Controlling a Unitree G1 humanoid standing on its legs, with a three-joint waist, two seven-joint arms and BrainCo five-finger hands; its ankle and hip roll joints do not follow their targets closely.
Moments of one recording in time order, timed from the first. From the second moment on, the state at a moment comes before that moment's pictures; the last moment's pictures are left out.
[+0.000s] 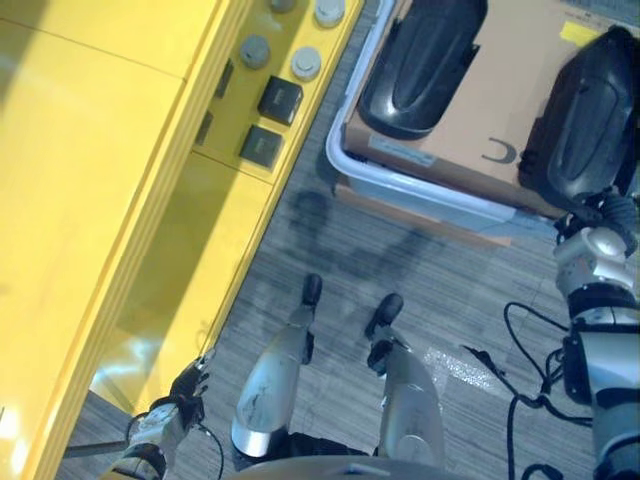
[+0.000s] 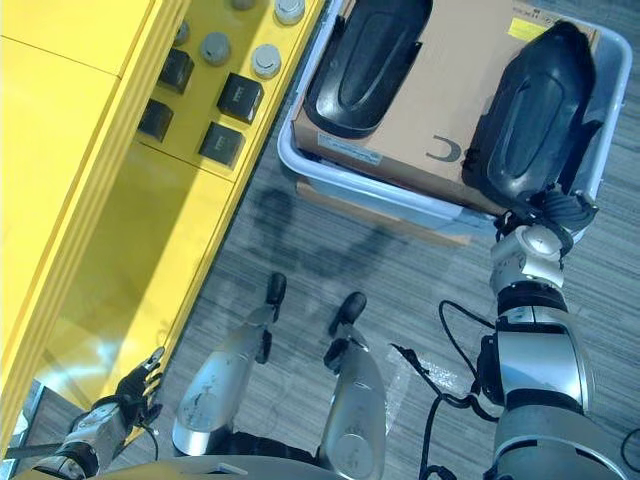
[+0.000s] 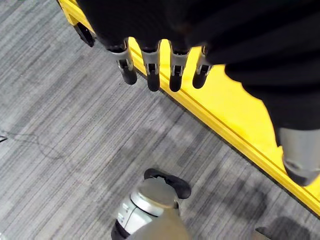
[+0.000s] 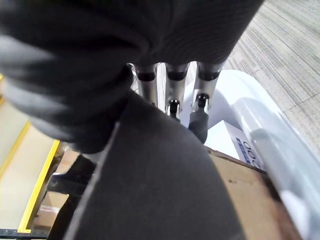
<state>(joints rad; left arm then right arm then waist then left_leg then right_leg) -0.10 0.30 -0.21 1.10 -0.63 -0.13 -0.12 -0.77 -0.76 -0.02 1.05 0.78 -0.15 -0.53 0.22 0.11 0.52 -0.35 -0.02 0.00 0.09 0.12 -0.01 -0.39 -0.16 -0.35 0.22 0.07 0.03</state>
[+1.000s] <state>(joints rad) -0.30 0.24 -0.33 0.33 -0.93 0.27 -0.04 -0.36 -0.38 0.15 0.38 0.59 -0.06 -0.44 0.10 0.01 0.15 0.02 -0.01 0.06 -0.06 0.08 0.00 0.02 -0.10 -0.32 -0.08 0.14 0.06</state>
